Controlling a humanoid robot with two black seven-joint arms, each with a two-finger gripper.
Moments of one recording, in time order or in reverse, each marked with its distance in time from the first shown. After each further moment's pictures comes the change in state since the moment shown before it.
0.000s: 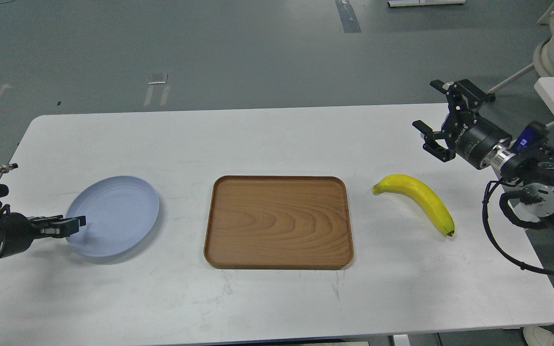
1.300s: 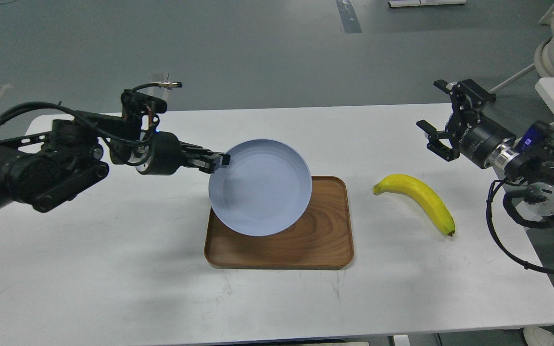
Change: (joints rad) left arm -0.515 -0.501 0.227 -0.041 -0.023 -0.194 0.000; right arm 0.003 -0.008 -0.004 -0.020 0.000 0.000 0.000
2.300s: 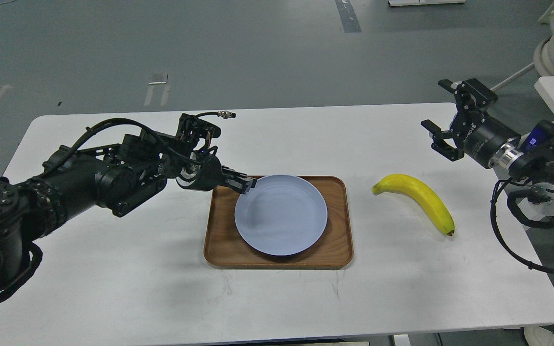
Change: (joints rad) left arm -0.022 -0.194 0.119 0.286 -0.190 -0.003 0.000; right arm 0.002 -0.011 -0.005 0.000 0.000 0.000 0.000
